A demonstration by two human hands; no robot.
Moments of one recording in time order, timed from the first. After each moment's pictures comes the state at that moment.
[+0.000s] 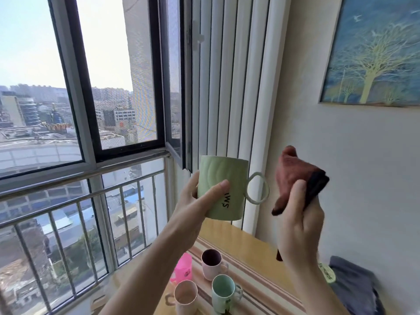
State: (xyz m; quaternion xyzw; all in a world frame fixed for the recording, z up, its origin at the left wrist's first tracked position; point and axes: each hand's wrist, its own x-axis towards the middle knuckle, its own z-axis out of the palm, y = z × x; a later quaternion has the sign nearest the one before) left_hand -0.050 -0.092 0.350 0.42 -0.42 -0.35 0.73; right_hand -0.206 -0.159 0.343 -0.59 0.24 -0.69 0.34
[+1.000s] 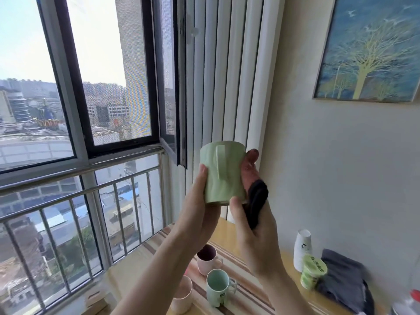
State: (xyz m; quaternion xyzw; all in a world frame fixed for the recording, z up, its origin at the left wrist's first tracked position) left_hand -0.072 -0.113 0.342 0.29 -0.36 -0.45 0.76; right_hand -0.186 -0.142 0.322 -0.71 0.11 -0.58 0.39
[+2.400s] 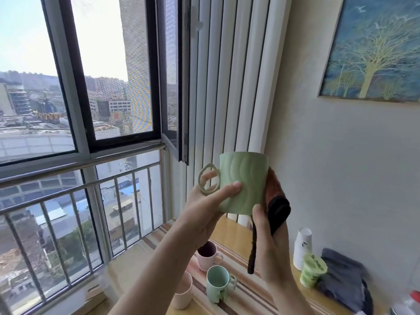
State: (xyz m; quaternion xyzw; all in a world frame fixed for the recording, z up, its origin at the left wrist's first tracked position) left_hand -0.065 -0.110 0.335 0.33 -0.38 -0.46 0.73; right_hand -0.196 -0.144 0.303 -0.65 0.16 -0.57 0.48
